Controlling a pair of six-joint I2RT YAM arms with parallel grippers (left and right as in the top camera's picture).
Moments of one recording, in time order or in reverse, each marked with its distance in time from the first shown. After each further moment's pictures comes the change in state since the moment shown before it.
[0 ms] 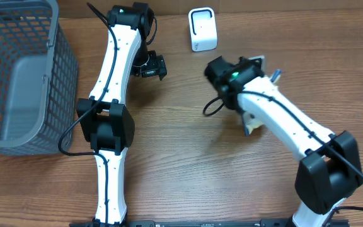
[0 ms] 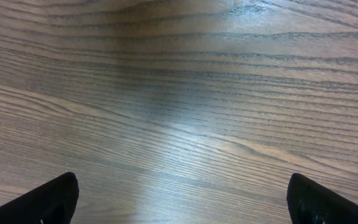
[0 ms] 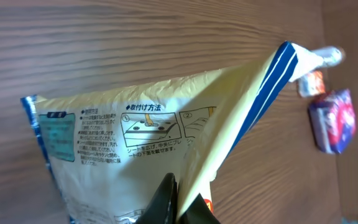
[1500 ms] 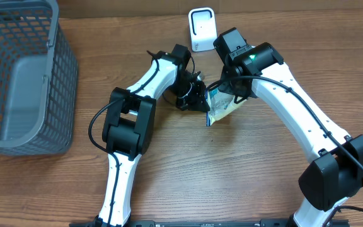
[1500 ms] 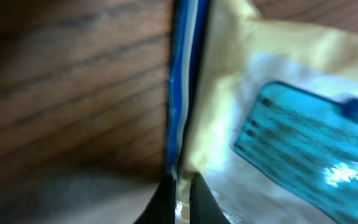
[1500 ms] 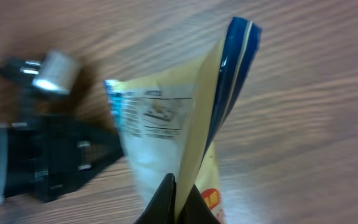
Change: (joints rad) left arm -0.183 0.000 -0.601 0.661 0.767 0.081; right arm -0.105 0.000 0.175 0.129 -0.593 0.084
